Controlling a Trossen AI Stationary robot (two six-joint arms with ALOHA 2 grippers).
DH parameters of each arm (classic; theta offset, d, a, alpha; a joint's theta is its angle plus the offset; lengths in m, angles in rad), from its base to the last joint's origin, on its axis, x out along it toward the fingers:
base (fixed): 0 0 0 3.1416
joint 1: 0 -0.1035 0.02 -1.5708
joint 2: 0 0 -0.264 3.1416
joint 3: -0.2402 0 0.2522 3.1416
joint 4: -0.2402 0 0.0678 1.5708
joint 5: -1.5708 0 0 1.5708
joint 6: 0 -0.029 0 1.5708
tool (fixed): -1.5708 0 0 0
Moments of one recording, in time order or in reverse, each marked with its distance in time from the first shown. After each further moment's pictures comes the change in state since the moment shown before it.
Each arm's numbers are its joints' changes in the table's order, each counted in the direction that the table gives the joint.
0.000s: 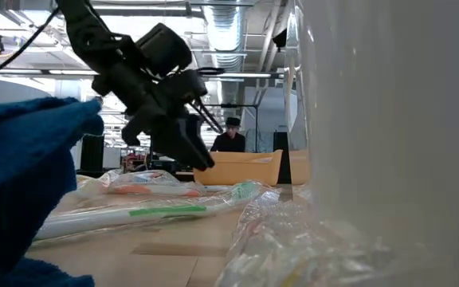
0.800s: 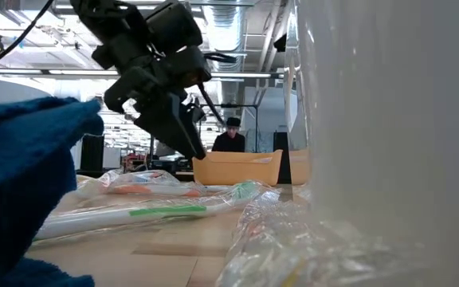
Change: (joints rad) left arm 0.091 0.033 -0.142 -0.330 0.040 0.134; right arm 0.006 0.000 0.016 -0.002 0.000 0.000
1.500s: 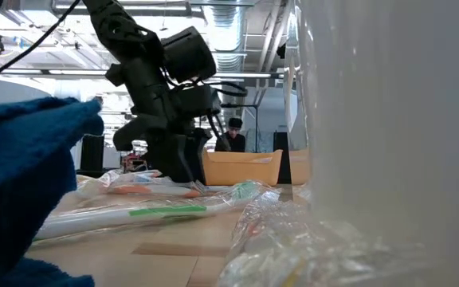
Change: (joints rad) left arm -0.016 -0.154 -0.062 -0.044 -0.070 -0.106; right arm 0.014 0.000 0.000 -0.067 0.000 0.000
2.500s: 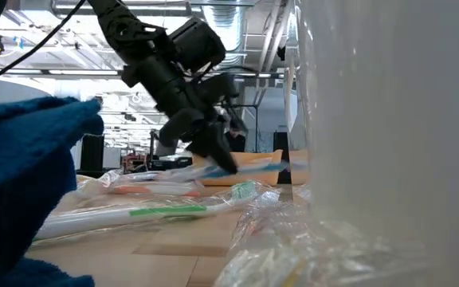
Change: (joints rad) left arm -0.012 -0.028 -0.036 0.192 -0.087 0.016; right arm -0.003 0.000 0.000 -0.022 0.000 0.000
